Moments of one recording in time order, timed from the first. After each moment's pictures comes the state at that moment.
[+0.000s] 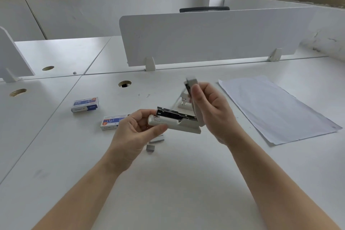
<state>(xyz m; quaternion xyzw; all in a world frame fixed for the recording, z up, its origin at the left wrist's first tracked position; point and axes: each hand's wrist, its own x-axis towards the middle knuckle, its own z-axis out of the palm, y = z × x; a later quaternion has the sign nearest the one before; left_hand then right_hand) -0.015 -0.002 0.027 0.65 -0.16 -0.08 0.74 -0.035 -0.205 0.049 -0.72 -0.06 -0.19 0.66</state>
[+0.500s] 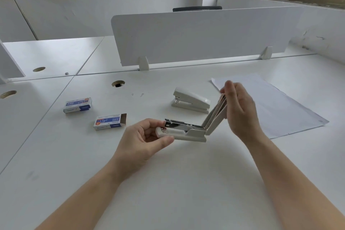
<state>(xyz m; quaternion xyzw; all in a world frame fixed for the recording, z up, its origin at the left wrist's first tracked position) -0.035 -0.018 0.020 0.69 -0.16 -0.12 0.69 -0.051 -0.267 0.033 -0.79 0.09 -0.33 0.51</state>
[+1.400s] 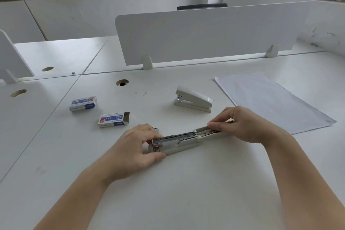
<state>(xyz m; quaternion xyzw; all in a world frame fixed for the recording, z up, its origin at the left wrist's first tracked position) -0.033 0.009 0.027 0.89 -0.34 -0.02 0.31 -0.067 -0.297 0.034 -0.92 0.02 0.03 0.39</state>
